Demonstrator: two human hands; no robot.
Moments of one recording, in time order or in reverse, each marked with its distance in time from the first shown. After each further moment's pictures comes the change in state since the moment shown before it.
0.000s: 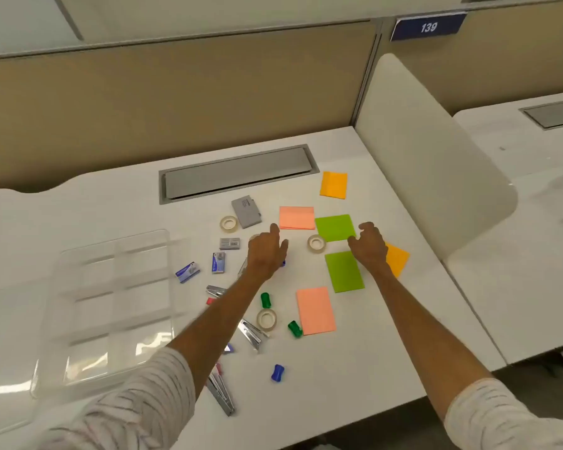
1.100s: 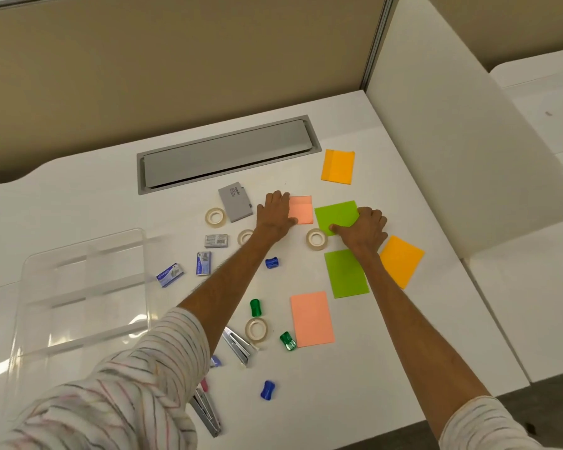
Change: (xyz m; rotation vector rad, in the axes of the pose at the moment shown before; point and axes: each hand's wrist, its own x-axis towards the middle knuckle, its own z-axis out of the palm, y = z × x) left_hand 0.108 0.017 0.029 0.059 -0.186 0.042; right_hand 0.058 -0.005 0.041 -0.141 0.050 0.082
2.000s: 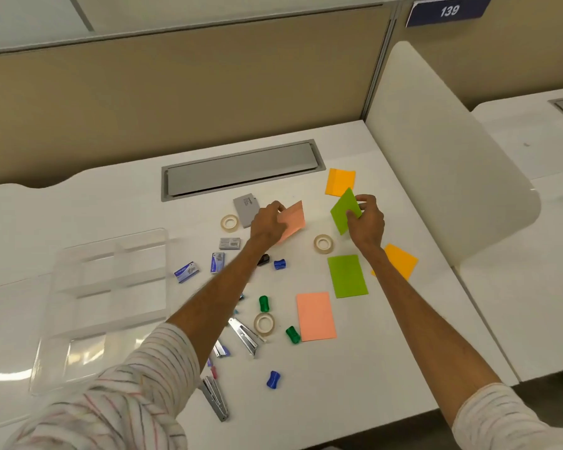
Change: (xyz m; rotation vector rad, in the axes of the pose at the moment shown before) left_hand -0.065 -0.006 -0.046 -0.452 0.165 -0.166; right_hand -0.028 -0.024 -0.048 0.400 0.137 -0.272
